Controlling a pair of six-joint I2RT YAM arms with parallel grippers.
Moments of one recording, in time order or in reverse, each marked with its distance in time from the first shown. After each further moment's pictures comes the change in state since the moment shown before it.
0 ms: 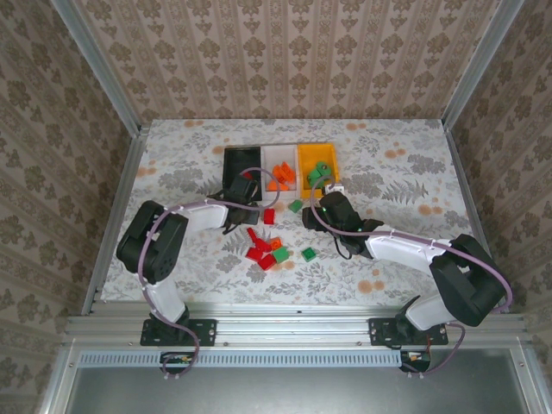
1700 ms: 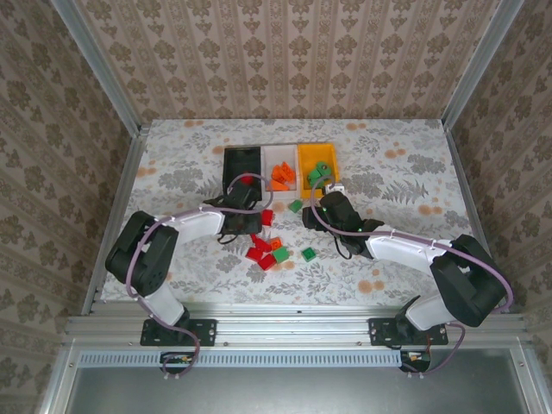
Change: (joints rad) left arm -0.027 -0.107 -0.061 -0.146 0.056 -0.257; right arm 0.000 -0.004 0.000 0.001 0.003 0.000
